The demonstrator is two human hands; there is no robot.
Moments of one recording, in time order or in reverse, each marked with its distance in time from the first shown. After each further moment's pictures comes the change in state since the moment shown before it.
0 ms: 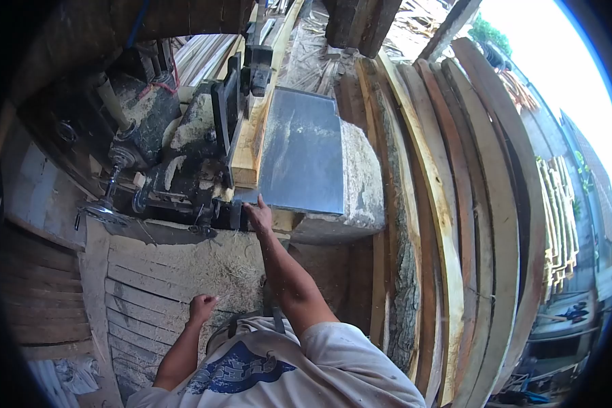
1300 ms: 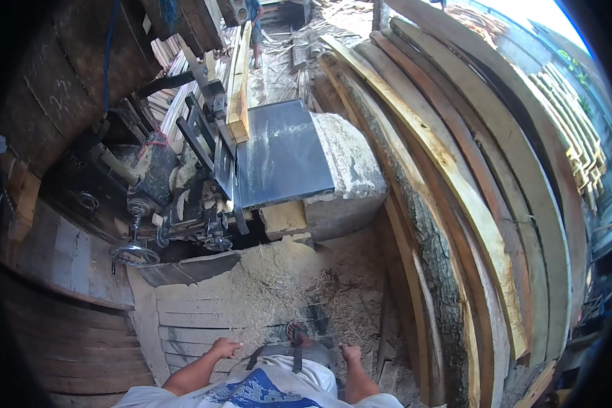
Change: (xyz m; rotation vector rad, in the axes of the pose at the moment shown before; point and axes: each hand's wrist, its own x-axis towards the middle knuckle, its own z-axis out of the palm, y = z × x) left_hand -0.100 -0.090 -0.042 0.431 -0.510 -0.219; right_hand -0.481 0.417 -0.150 -0.122 0.295 0.820
